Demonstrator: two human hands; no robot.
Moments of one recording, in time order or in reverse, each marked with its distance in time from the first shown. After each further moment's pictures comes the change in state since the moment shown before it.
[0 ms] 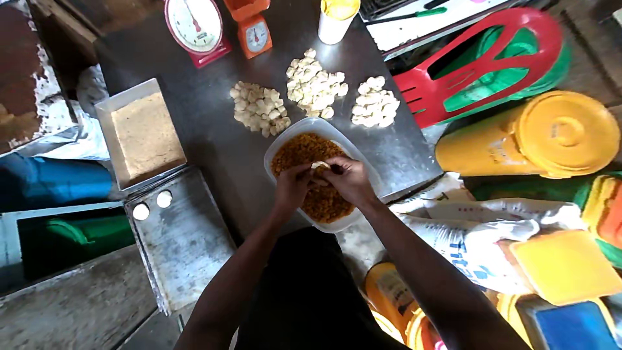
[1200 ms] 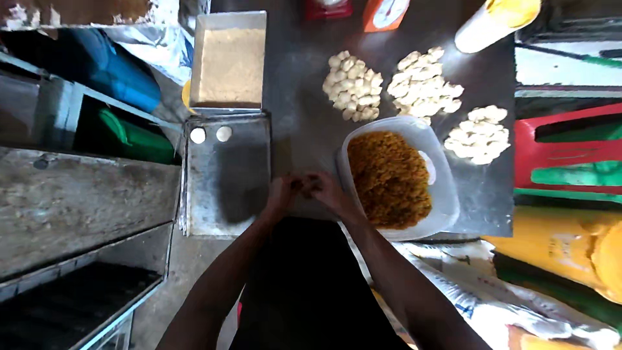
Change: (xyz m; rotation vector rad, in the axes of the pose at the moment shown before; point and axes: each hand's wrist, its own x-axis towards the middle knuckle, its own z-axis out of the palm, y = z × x) left_hand -0.107 -0.138 -0.134 0.414 0.320 -0.078; right_hand -0.040 -0.023 0.198 -0.122 -0.689 0.087
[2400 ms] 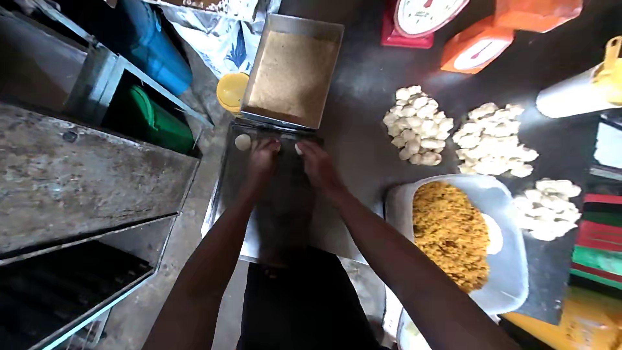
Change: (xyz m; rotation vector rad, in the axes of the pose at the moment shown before) left_hand 0.083 -0.136 -0.193 0.330 0.438 0.071; right_hand 0.193 -0.104 0.103 -0.564 0.214 -0.657
